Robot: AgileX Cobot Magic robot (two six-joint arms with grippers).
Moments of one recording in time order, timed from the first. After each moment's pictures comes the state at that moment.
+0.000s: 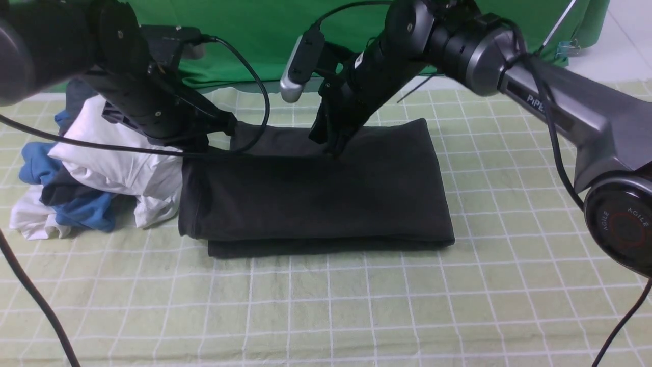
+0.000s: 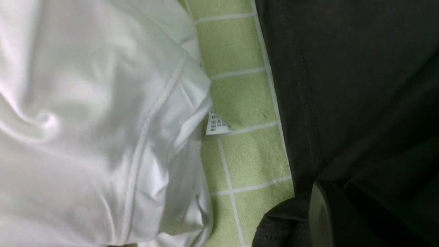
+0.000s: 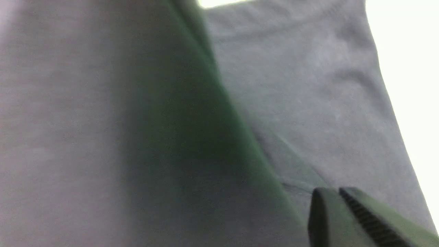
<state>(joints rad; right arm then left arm) 0.54 2.38 -2.24 0.49 0.97 -0.98 -0.14 1.79 -1.38 -0.04 0.78 0.03</state>
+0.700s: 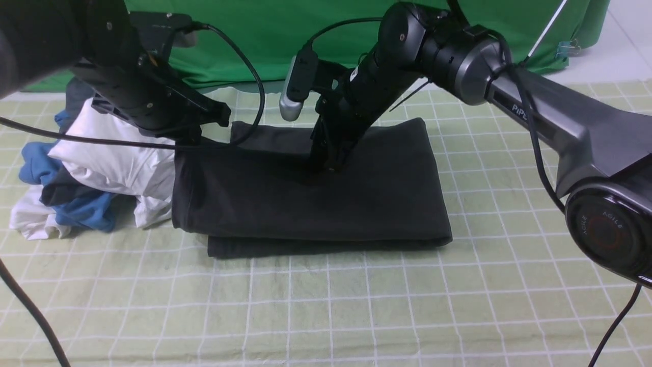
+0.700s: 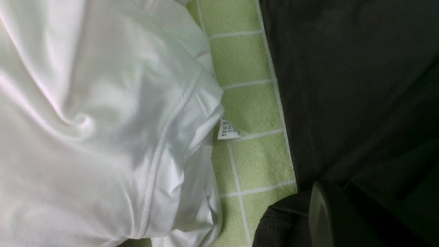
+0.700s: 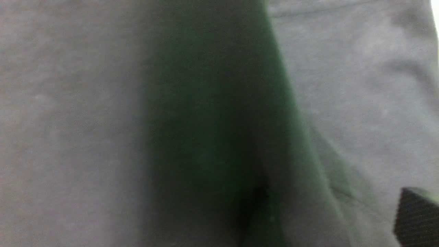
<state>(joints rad) 0.54 2.44 -2.26 0.50 0.98 -1.05 -0.14 1.76 -1.38 -0.02 0.78 0.01</state>
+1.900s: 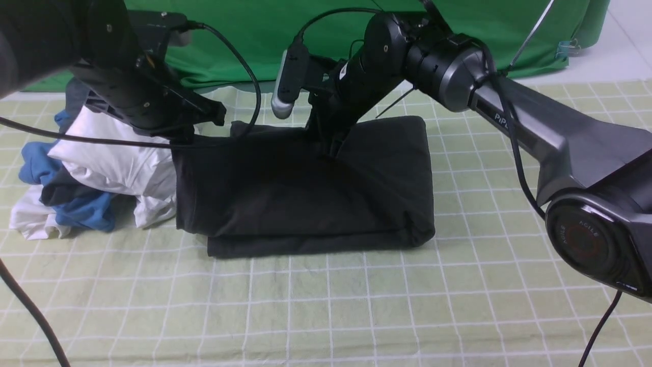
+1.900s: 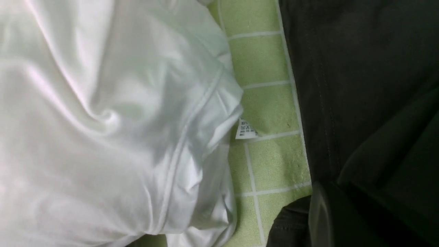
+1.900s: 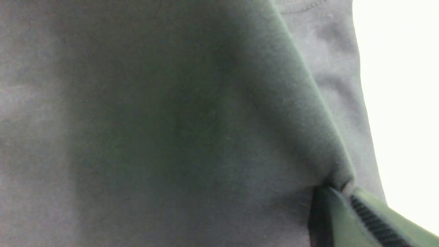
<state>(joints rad) 0.56 2.50 -2.34 0.37 0.87 -1.03 -0.14 1.77 -1.38 0.04 0.78 -0.05</state>
